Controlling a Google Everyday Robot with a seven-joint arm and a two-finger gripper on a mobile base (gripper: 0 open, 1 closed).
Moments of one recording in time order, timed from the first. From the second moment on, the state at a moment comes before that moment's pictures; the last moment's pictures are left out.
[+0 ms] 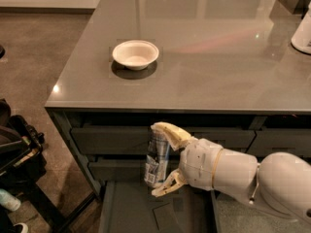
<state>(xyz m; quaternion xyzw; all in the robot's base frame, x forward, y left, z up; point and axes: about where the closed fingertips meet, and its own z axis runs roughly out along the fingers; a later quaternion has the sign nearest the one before) 0.409 -0.011 0.807 -0.65 0.46 0.03 0.61</state>
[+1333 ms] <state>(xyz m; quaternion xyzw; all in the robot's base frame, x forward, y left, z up) 0.417 -0.024 0.896 -0.70 0.43 -0.03 0.58</state>
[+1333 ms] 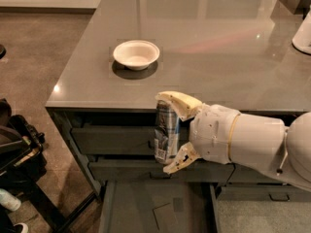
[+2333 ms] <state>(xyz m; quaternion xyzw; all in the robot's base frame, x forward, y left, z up) 0.457 -0.044 0.932 -0.74 0.42 -0.03 0.52</state>
